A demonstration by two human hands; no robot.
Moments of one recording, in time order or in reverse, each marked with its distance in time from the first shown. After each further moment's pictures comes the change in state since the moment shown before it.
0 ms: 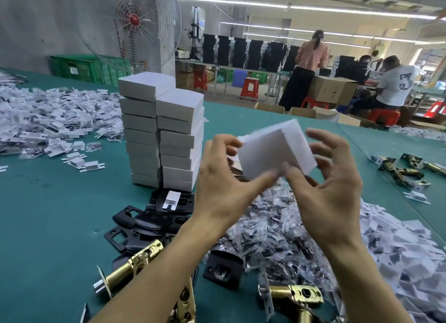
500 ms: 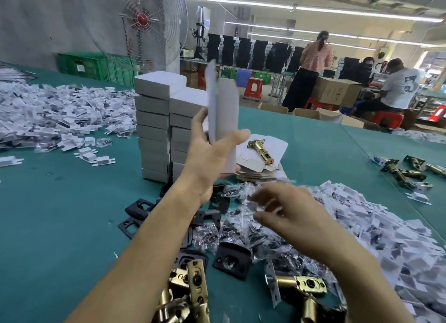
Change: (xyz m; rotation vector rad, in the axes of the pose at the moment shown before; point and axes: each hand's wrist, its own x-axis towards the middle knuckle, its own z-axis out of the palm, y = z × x) left_hand 0.029 0.005 -0.039 -0.630 -0.031 -0.405; right_hand -0.015 -0.005 0.006 -0.463 -0.801 0.070
